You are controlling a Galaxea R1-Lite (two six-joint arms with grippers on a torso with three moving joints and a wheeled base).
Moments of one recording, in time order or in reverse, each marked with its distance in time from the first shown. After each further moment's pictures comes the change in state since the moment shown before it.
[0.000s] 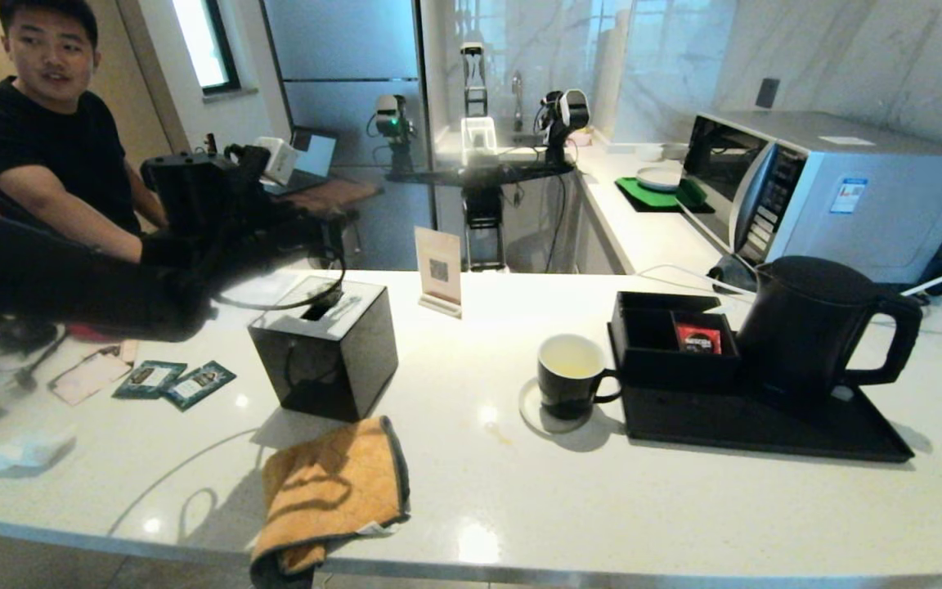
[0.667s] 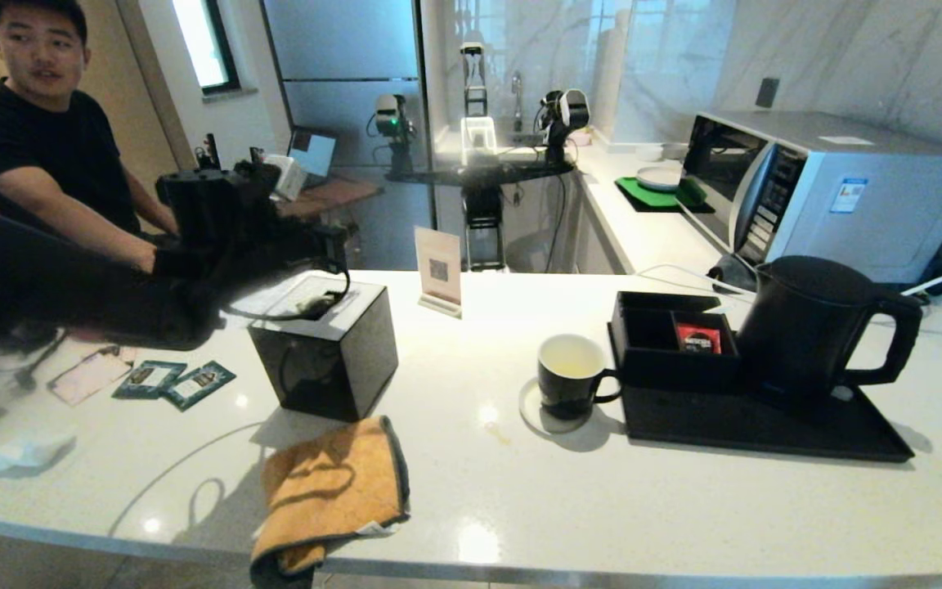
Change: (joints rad) left arm 0.000 0.028 0.016 -0.004 0.051 0.047; right arm 0.000 0.000 0.000 0.000 0.000 0.000
